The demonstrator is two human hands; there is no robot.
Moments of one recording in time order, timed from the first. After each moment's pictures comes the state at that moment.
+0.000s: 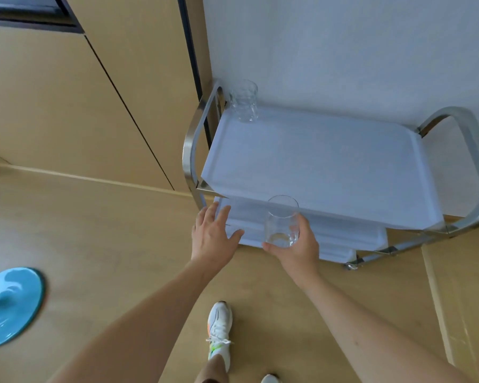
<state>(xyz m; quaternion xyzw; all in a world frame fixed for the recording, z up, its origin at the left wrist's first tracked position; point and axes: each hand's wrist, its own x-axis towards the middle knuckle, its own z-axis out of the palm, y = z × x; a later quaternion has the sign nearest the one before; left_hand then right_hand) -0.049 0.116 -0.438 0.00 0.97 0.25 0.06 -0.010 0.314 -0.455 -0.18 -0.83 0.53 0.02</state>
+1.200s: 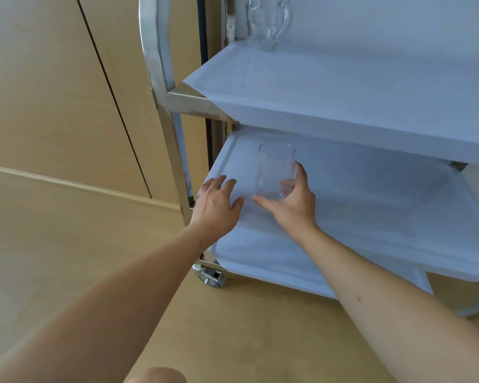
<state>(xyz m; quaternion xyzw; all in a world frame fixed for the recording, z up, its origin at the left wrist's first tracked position) -0.202 0.109 -0.770 0.07 0.96 0.24 -0.08 -0.200 0.291 -0.765 -0.07 -0.85 0.50 0.15</state>
